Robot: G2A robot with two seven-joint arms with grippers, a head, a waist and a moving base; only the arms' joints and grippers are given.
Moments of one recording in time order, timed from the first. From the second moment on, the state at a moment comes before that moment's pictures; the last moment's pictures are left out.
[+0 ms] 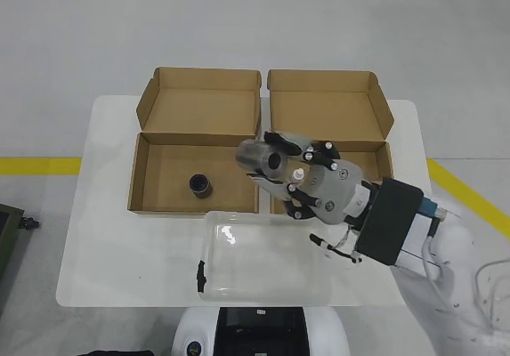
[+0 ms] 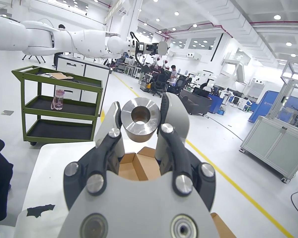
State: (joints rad) left arm -0.37 -0.34 -0.25 -1.16 3.07 0.41 0.06; right arm -1.10 -1.22 1.22 -2.15 -1.13 -0.65 -0.01
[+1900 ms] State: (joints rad) left arm -0.37 -0.34 -0.25 -1.16 3.07 0.41 0.06; right arm -0.76 -1.36 0.72 -1.38 -1.23 -0.46 0.37
